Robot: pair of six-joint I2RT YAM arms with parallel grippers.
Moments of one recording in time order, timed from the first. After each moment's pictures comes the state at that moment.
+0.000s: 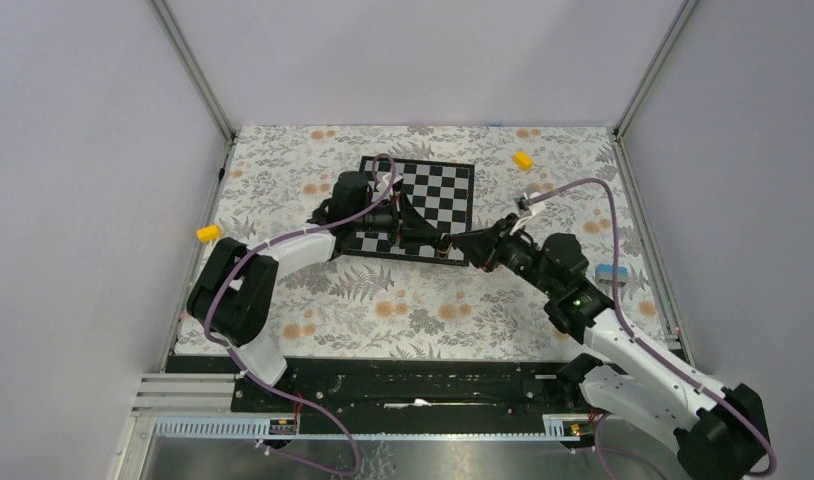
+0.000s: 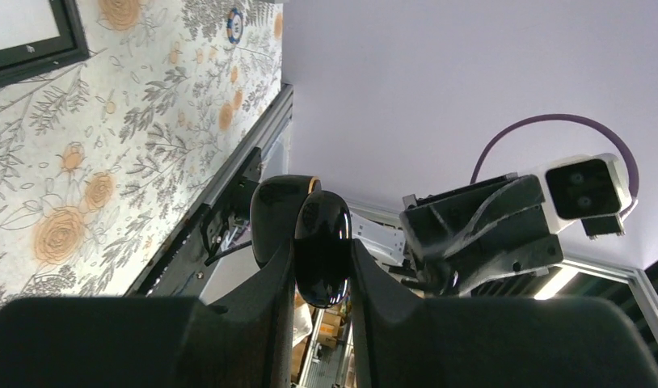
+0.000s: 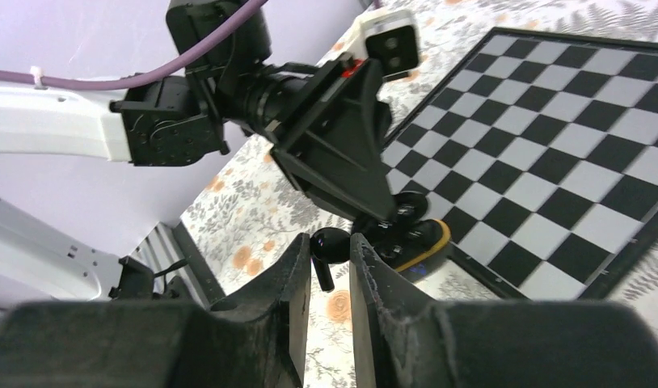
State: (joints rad) left arm -0.48 1.68 0.96 0.33 0.96 -1.33; right arm 0.55 0.82 0.52 0.29 -0.26 0.53
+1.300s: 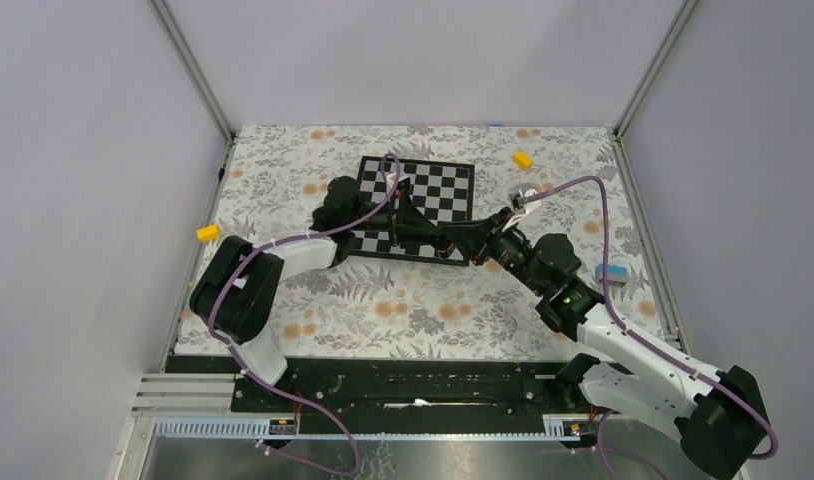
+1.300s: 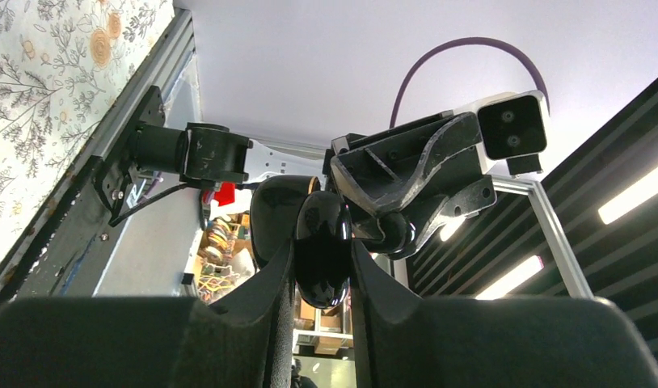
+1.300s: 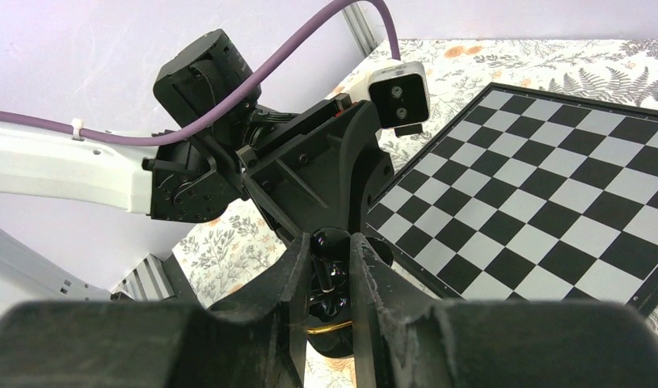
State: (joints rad) left arm -0.49 1.69 0.89 0.80 1.14 -1.74; right arm 0.68 0.92 0.56 0.43 -0.12 0.49
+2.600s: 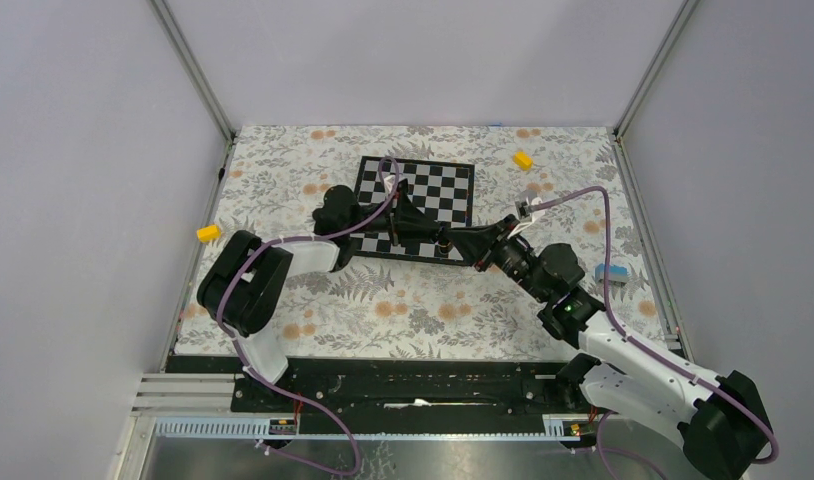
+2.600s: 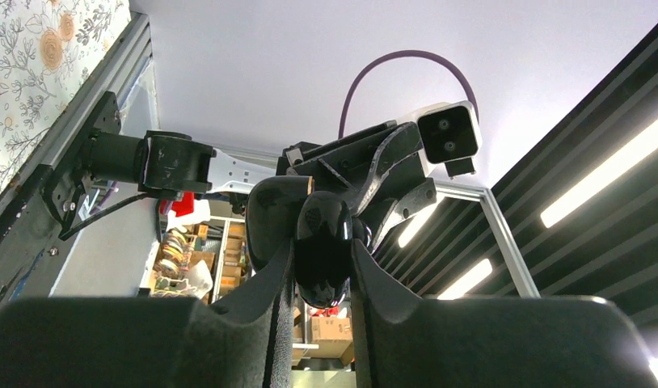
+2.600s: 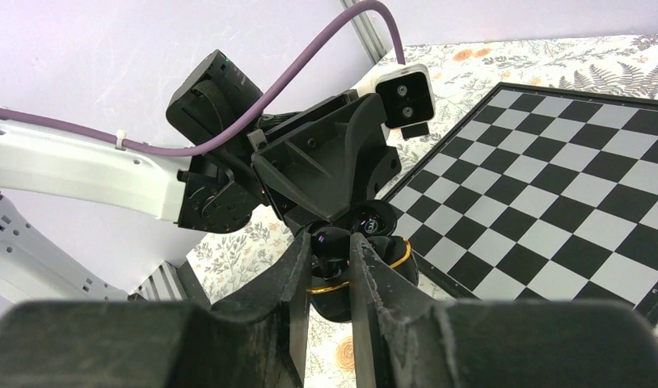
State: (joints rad) left arm -0.48 1.75 0.85 1.08 1.09 -1.98; right arm 0.68 0.88 0.48 0.51 -0.12 0.54
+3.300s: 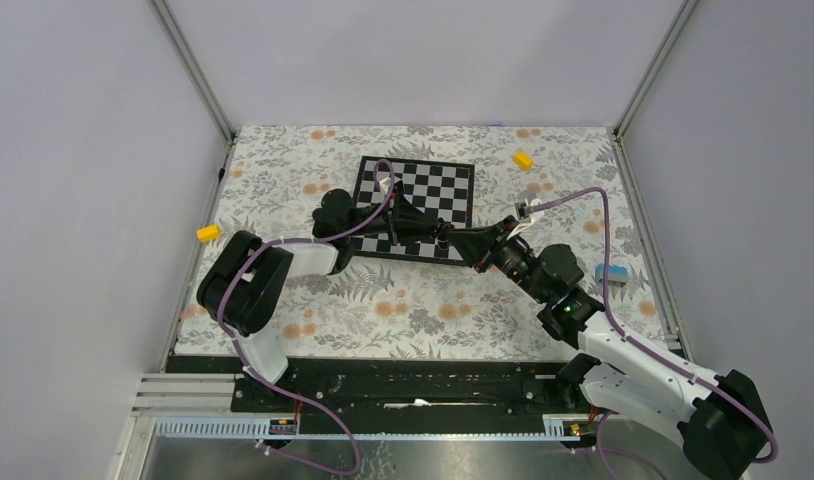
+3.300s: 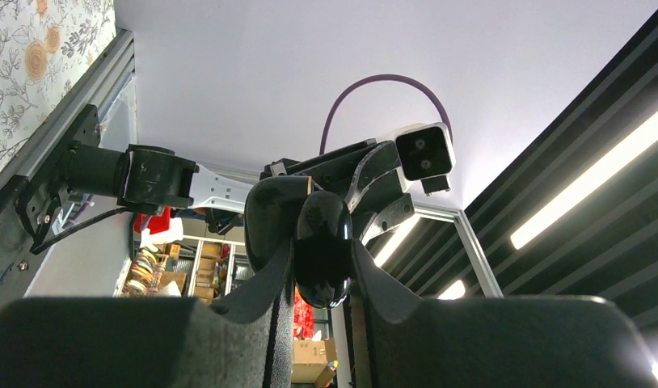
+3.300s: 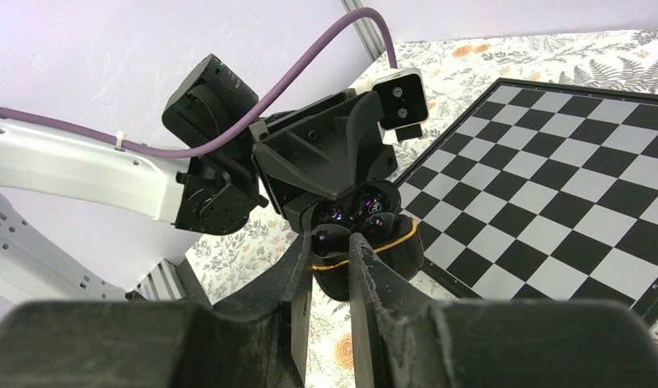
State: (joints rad) left arm -0.48 1.75 0.81 1.13 1.03 -2.06; right arm 0.68 0.88 0.47 0.52 -0.12 0.54
